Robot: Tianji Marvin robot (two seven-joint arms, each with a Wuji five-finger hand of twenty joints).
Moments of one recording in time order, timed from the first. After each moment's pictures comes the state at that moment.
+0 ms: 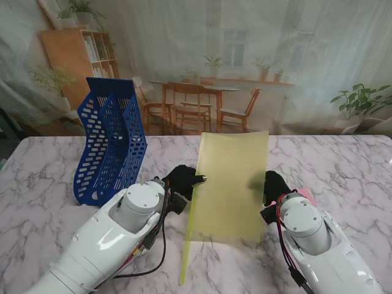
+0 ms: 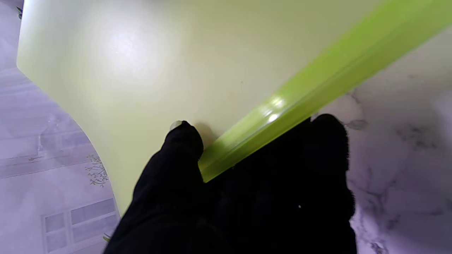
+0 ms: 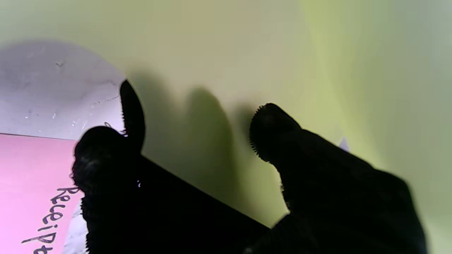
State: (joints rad) left arm 1.23 -1.27 -0.93 -1.40 -0.16 0.38 0.00; right arm -1.55 -1.17 1.31 -1.59 -0.13 0.35 -0.01; left_hand 1.22 -0.21 0.05 -0.01 0.69 0.33 0.44 0.46 0.93 0.33 0.42 0.34 0.91 0.35 0.70 0.42 0.60 0.33 1.27 0.40; right_hand 0.77 -0.53 0.93 -0.25 0.82 0.17 0.94 0.34 1.29 0.21 0.83 0.47 1.26 0.29 0.80 0.55 0.86 0.49 1.50 0.48
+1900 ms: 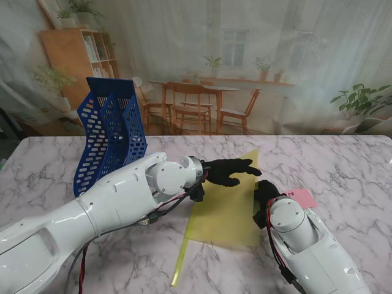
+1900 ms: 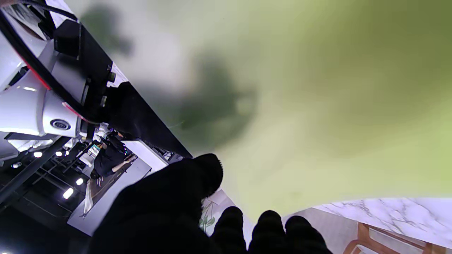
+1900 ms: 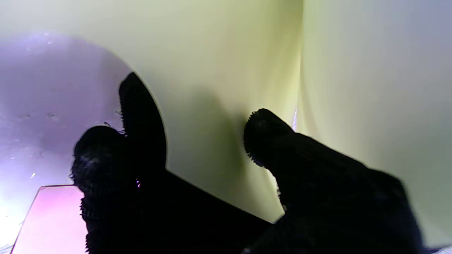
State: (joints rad) left arm 0.71 -1.30 -0.36 -1.08 0.12 -0.16 -0.30; right arm -1.48 -1.19 1.21 -1.48 -0.14 0.48 -0.02; left_hand 1.07 -0.19 0.60 0.18 0.29 -0.04 0.11 0.30 0.13 0.11 -0.02 0.03 0.05 0.12 0.00 0.05 -0.02 0.00 0.02 0.03; right_hand 0.78 -0.52 0.98 -0.26 0.81 0.23 0.94 0.35 1.29 0.21 0.83 0.48 1.26 0.29 0.81 0.52 0.85 0.50 1.50 0.47
